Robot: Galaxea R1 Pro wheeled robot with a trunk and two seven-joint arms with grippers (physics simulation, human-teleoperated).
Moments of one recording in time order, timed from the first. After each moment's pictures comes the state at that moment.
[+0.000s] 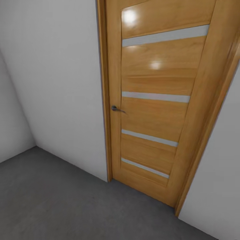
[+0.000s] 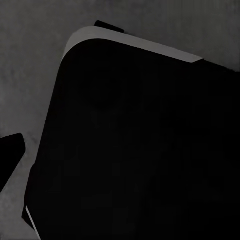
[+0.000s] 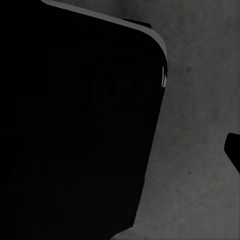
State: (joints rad) left arm 0.00 -0.02 0.07 -0.06 0.26 -0.05 0.00; right arm 0.00 -0.01 0.00 0.00 0.18 -0.10 -0.01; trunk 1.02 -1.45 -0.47
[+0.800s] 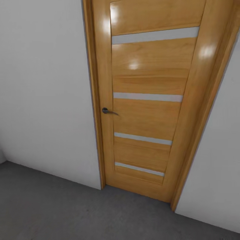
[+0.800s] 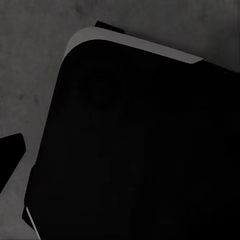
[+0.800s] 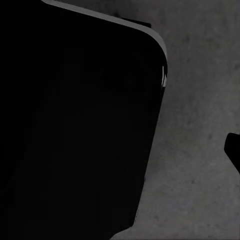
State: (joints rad) left arm 0.00 -0.02 0.07 -0.07 0.26 -0.05 0.00; right arm 0.00 -0.01 0.01 0.00 0.18 -0.10 -0.01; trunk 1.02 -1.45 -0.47
